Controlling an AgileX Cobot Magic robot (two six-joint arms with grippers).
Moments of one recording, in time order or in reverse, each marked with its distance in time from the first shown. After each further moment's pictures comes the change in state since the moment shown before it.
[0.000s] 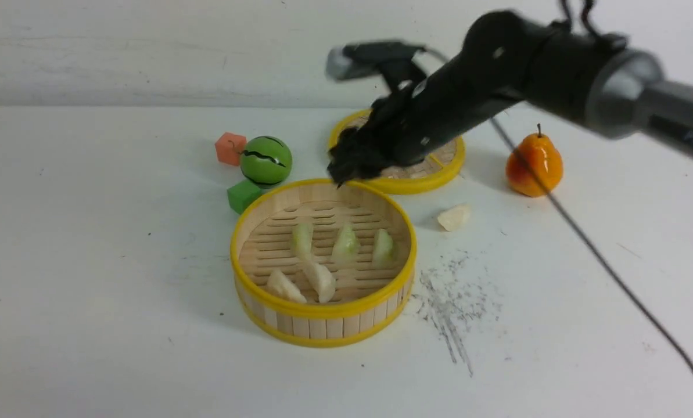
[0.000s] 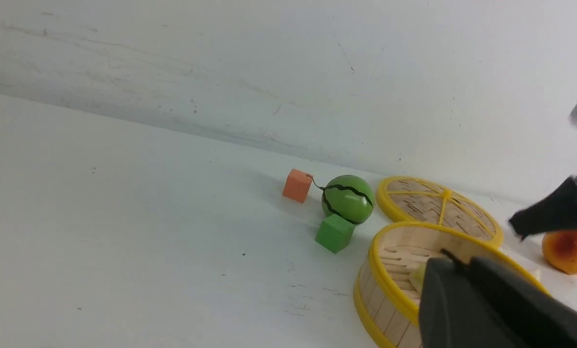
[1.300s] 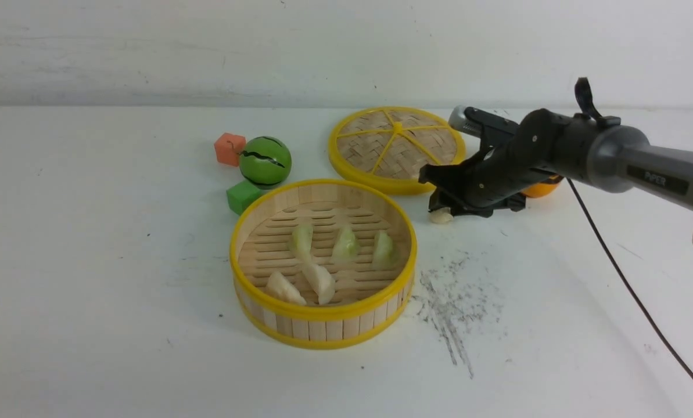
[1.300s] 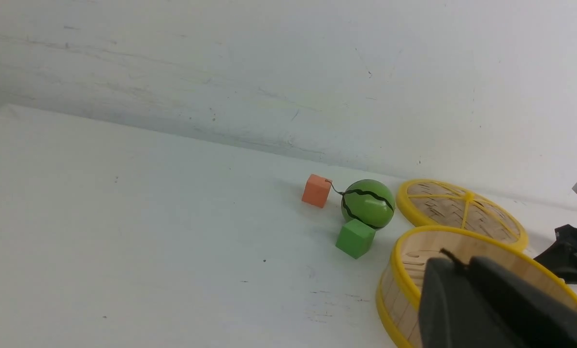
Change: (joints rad) right arm -0.205 0.311 0.018 -0.096 -0.253 0.424; left arm 0.000 0.001 0.002 0.046 0.020 -0.011
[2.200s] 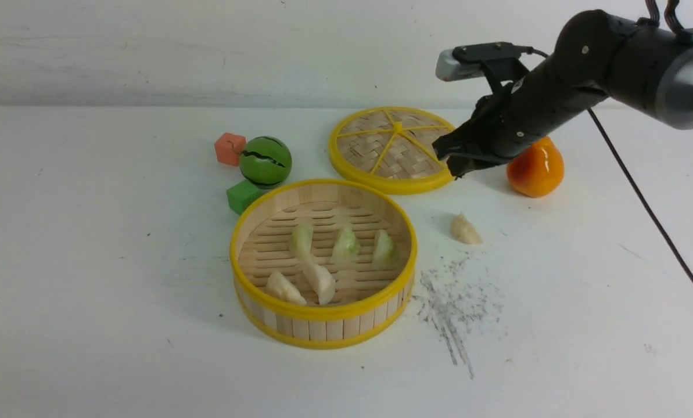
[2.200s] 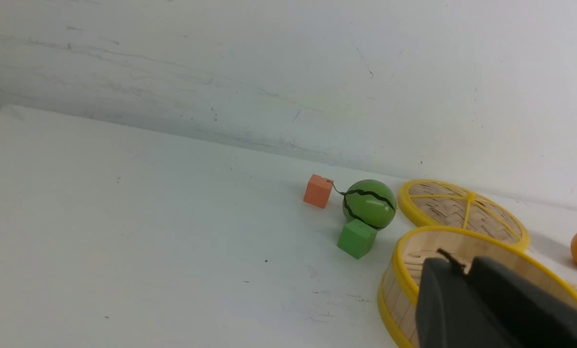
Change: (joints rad) right arm 0.001 -0.239 0.005 -0.038 0.293 -0.367; left arm 0.000 0.000 0.000 0.003 0.002 -0.001
